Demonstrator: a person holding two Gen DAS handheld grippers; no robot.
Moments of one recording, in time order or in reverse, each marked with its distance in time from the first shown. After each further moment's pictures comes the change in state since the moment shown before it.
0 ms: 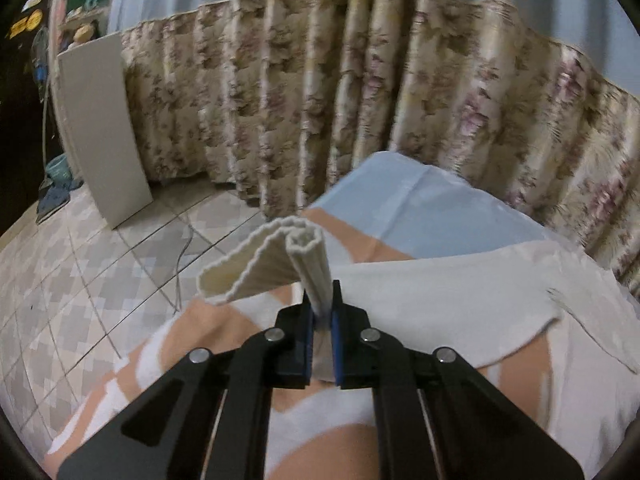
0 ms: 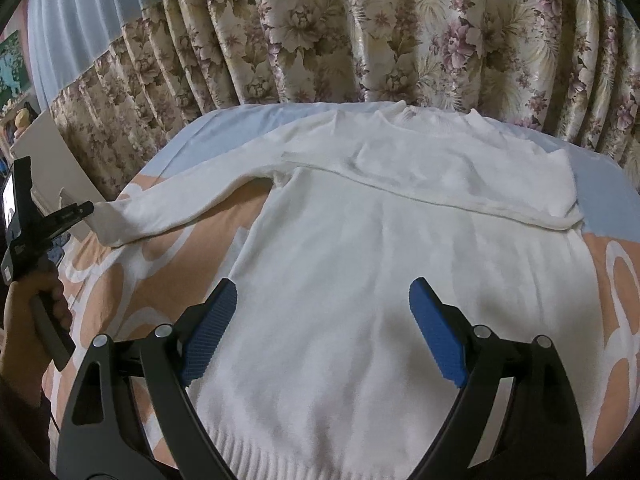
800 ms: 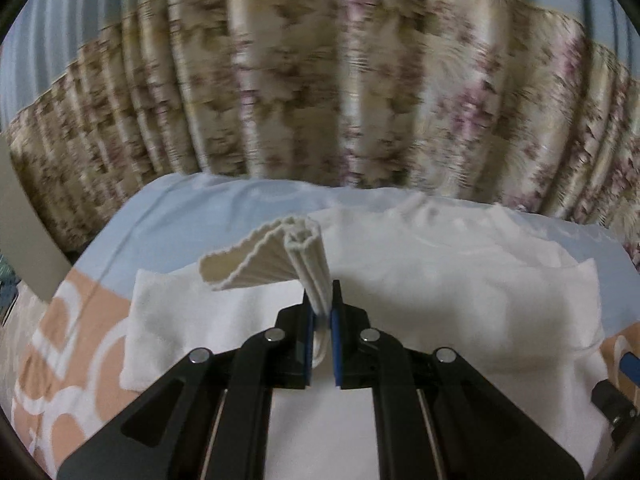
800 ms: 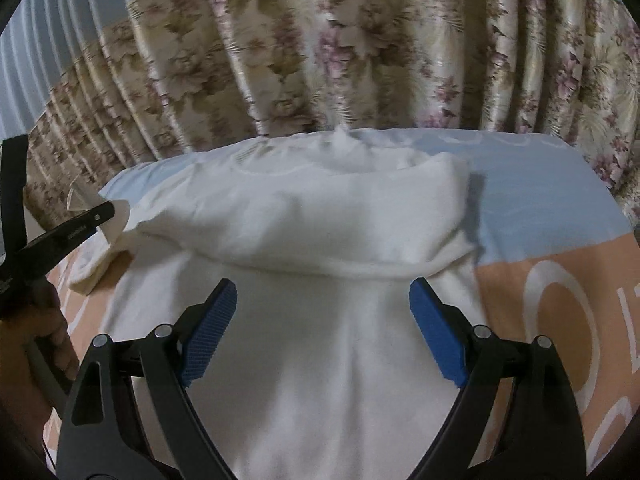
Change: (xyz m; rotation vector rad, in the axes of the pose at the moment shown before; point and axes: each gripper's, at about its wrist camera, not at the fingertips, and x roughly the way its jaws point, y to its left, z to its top) left arm 0.012 -0.323 -0.017 0.336 0.029 -0.210; right arm -0.003 -0.169 0.034 0.153 -0.056 -0.119
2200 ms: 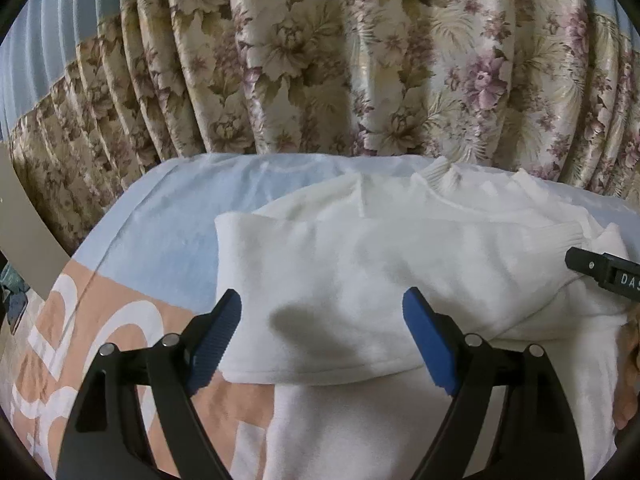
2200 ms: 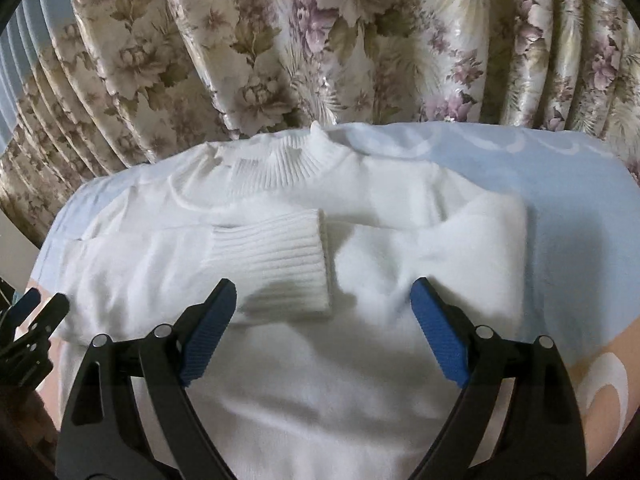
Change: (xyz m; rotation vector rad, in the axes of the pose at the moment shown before) left arm 0.028 0.032 -0.038 0.021 0.032 0.043; right arm 0.123 -0.020 0.062 0.021 0.082 -0.012
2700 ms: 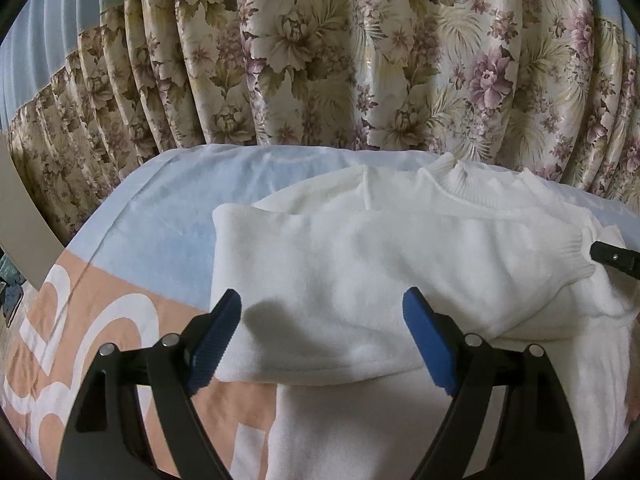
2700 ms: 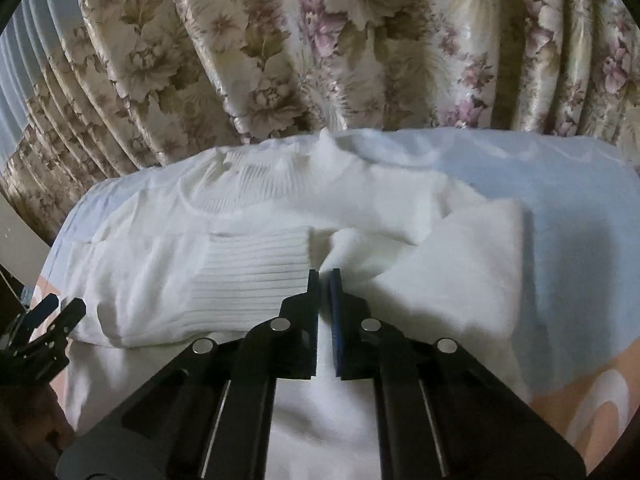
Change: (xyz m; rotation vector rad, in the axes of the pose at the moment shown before) left arm 0.006 0.004 0.001 -0.012 0.005 -0.009; right arm -0.010 -0.011 0.003 -0.016 -0.023 0.064
